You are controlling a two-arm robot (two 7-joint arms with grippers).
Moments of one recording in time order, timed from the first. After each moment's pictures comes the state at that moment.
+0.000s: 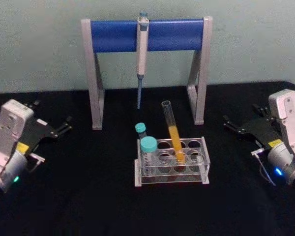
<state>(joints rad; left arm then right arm) -0.20 0.60 0.45 -1.41 -0.25 -0.12 0.03 0.18 0.43 -0.29 -1.38 0.23 0.01 0.08</state>
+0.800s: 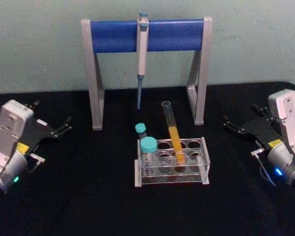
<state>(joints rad) -0.20 0.60 0.45 -1.41 -0.25 -0.12 0.03 0.18 0.43 -0.29 -1.39 0.23 0.00 0.08</state>
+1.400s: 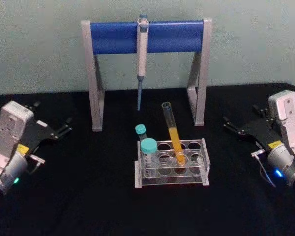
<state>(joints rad) -0.20 0.60 0.45 -1.41 -0.25 -0.12 0.03 0.18 0.43 -0.29 -1.39 0.23 0.00 0.08</state>
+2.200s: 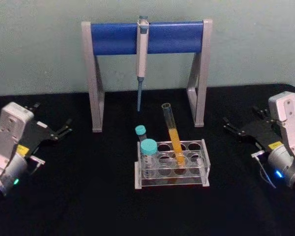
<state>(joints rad) -0.20 0.60 0.45 -1.41 -0.25 -0.12 0.03 0.18 0.43 -0.29 -1.39 0.23 0.00 0.08</state>
